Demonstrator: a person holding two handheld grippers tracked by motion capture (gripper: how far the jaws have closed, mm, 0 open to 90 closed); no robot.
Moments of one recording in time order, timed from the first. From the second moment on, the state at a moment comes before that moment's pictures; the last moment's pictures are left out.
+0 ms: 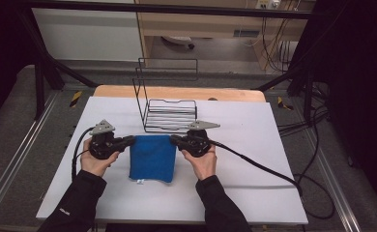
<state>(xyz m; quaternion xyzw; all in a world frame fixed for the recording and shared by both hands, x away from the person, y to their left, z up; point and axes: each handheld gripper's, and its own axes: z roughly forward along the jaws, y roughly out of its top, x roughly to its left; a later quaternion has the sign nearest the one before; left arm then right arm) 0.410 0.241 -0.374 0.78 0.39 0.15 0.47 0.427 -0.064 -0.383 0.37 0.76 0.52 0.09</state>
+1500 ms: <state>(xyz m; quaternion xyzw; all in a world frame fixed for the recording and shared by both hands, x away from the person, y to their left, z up) 0.389 0.210 -0.309 0.71 0.35 0.22 0.57 0.401 -0.100 -0.304 0.30 0.71 0.60 0.20</state>
